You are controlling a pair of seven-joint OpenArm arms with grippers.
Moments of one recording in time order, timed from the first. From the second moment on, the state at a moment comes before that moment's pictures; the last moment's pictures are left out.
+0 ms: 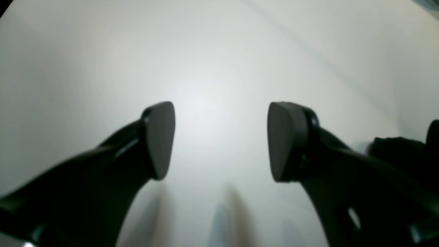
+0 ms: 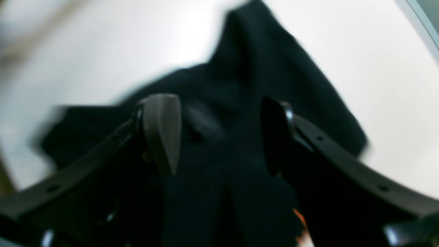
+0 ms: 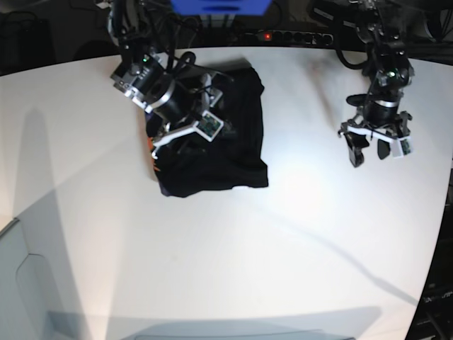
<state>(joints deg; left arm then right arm) 21.5 -13.3 -23.2 106.4 -29.4 -5.0 29.4 -17.8 0.9 -13.7 116.3 -14.9 39.7 -34.7</state>
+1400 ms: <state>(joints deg) 12.0 -3.2 2.8 96.8 -37.9 -4.3 28.5 -18.1 0.1 8.3 116.1 -14.6 39.7 -35.1</state>
